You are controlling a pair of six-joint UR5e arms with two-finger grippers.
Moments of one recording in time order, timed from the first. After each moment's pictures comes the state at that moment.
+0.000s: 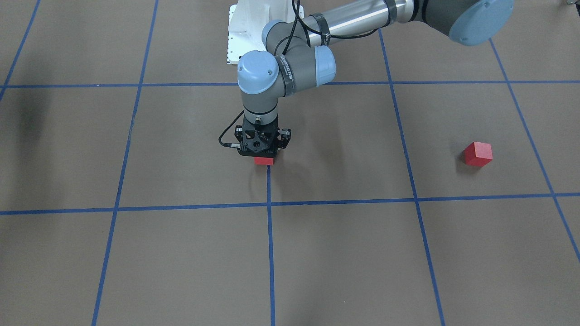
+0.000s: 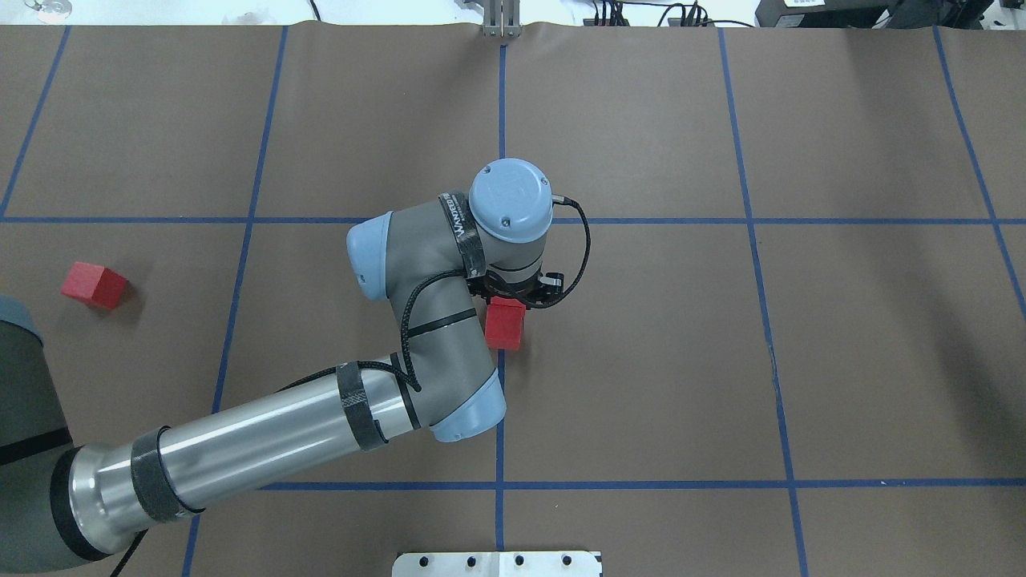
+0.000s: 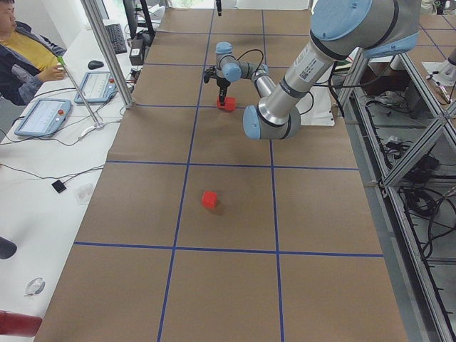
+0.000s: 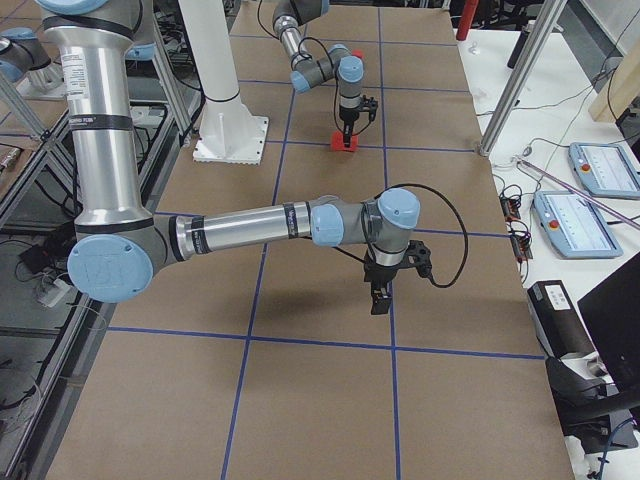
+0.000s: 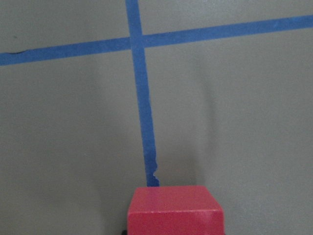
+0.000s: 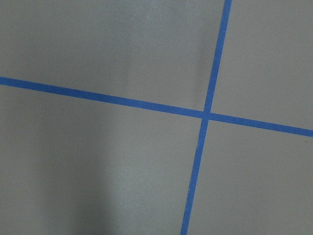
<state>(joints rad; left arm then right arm) -0.49 -2.55 -1.27 -1.65 -1.86 -1.10 1.39 -1.50 1.68 -1.67 2.22 0.03</state>
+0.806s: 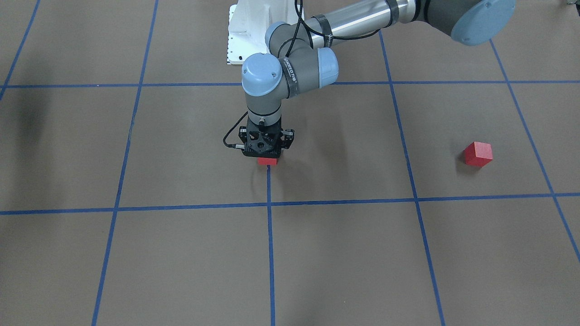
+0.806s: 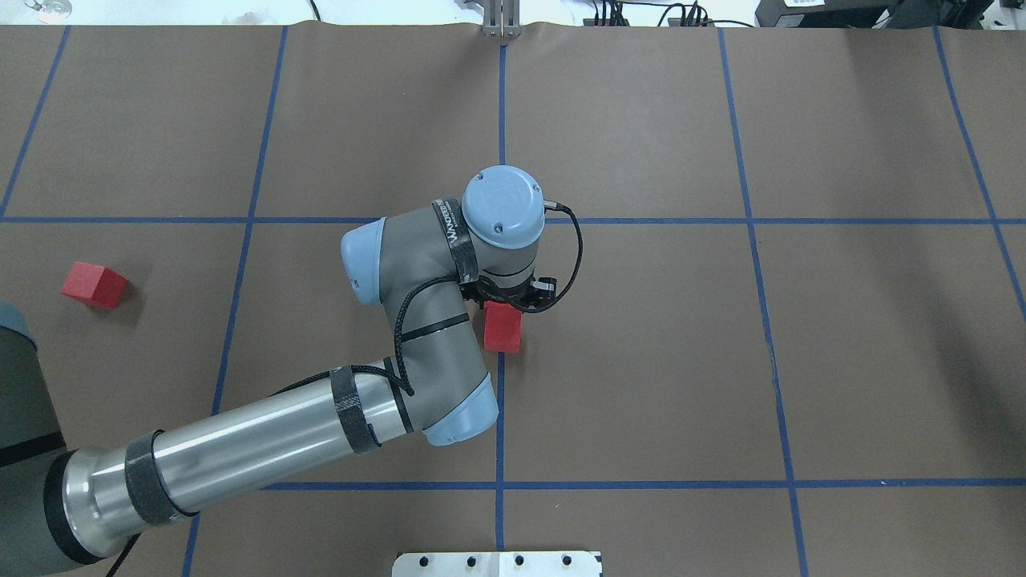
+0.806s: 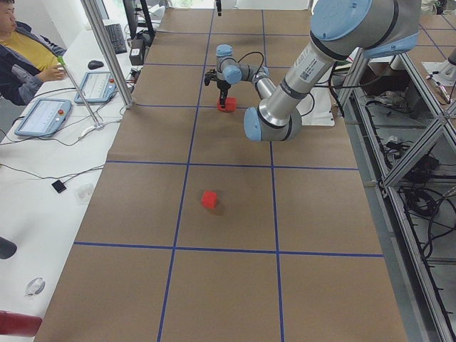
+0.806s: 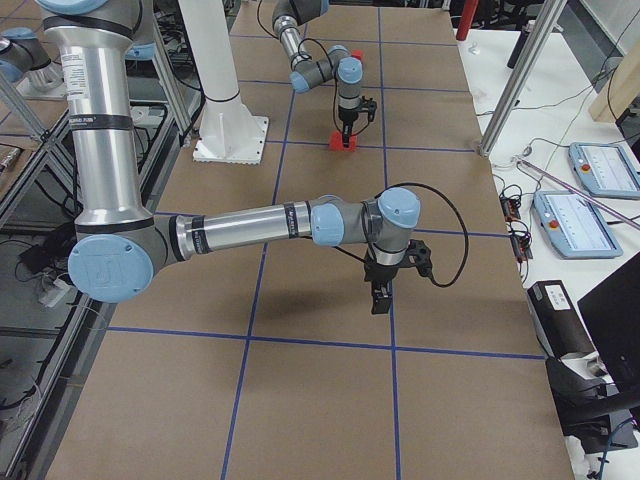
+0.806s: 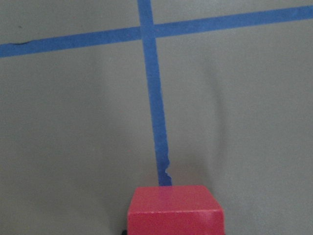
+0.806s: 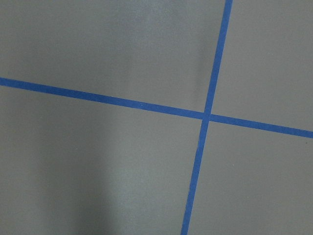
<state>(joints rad) -0.48 -2.53 -1.28 -1.65 -1.86 -1.10 1.39 -1.50 1.68 -1.67 2.22 0.03</state>
